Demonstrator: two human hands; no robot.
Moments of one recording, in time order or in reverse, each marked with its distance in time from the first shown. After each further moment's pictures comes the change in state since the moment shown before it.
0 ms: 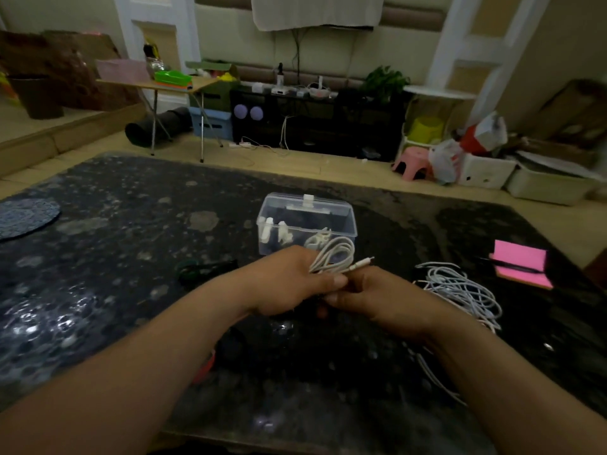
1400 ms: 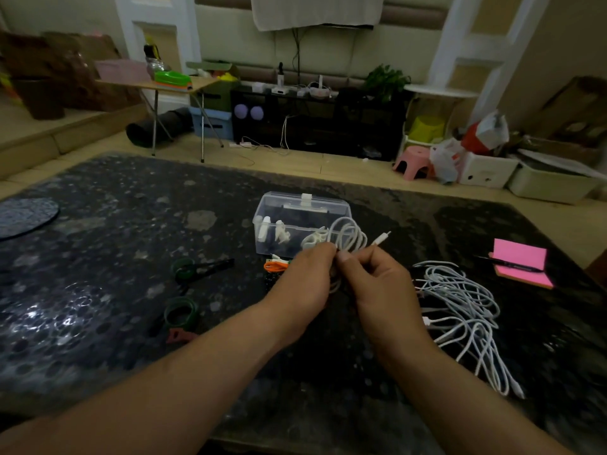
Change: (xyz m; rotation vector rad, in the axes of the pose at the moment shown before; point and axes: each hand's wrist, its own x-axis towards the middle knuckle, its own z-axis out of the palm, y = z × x) left_hand 0.013 0.031 0.054 -0.665 0.415 -0.186; right_hand -0.002 0.000 0.038 0.347 0.800 -0.053
